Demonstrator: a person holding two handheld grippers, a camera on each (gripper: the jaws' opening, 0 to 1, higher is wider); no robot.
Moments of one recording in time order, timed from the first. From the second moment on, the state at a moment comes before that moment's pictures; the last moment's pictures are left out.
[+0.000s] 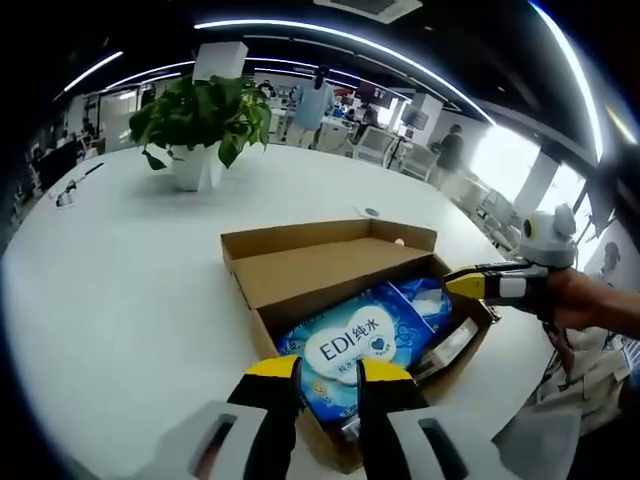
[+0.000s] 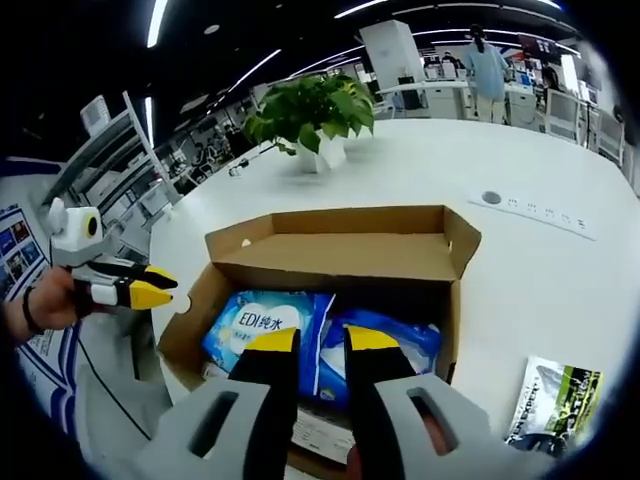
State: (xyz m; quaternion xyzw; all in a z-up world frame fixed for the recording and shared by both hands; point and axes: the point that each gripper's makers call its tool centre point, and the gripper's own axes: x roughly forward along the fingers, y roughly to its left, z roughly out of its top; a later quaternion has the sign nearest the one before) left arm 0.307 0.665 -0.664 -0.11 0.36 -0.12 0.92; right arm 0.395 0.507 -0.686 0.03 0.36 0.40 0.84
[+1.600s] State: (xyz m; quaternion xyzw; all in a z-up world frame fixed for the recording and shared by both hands) left arm 0.293 0.683 -0.663 -0.13 0.36 -0.11 0.92; right arm 0.395 0.542 -0.733 0.00 0.40 0.42 0.81
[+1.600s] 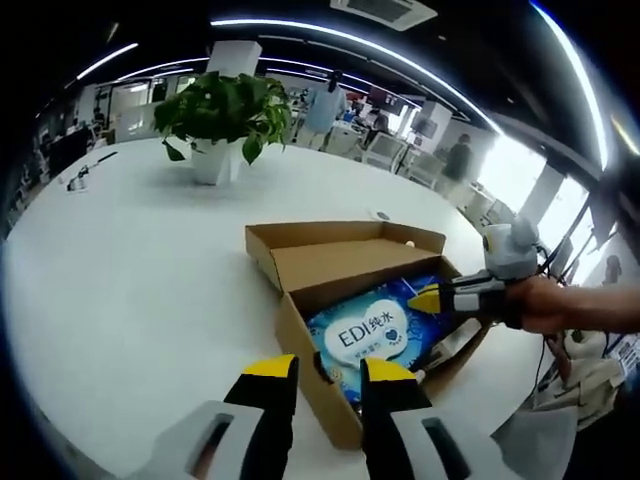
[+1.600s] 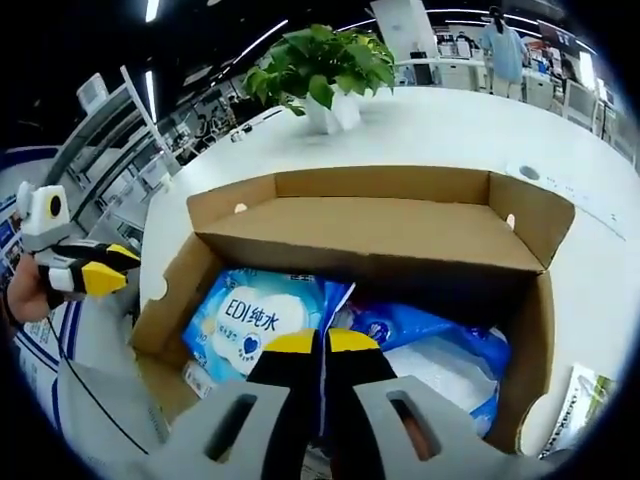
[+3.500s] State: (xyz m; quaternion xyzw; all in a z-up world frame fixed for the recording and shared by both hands) left arm 0.340 0.593 -0.758 -0.13 0.53 -0.15 0.82; right arm 0.401 0.477 -0.709 0.03 0.38 0.37 0.85
